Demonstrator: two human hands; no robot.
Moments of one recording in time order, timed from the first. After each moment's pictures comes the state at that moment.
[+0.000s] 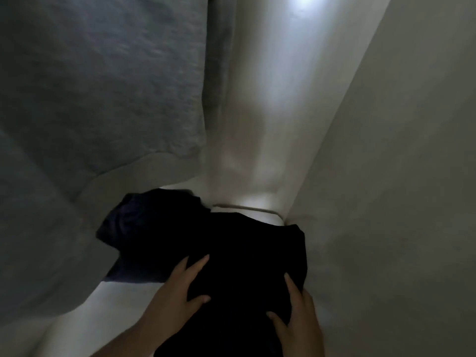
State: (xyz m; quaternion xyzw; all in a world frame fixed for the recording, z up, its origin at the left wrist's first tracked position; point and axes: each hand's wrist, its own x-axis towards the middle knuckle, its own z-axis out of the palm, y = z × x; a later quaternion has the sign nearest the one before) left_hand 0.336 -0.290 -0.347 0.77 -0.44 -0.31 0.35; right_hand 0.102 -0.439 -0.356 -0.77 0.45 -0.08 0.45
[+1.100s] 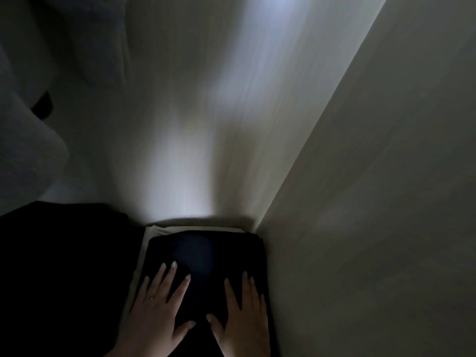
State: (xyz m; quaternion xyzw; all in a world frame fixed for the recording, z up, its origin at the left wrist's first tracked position) left_hand 0.366 -0.464 -0.491 0.78 -0.61 -0.15 0.07; right_hand 0.204 -0.554 -0.478 -0.88 0.47 0.03 0.04
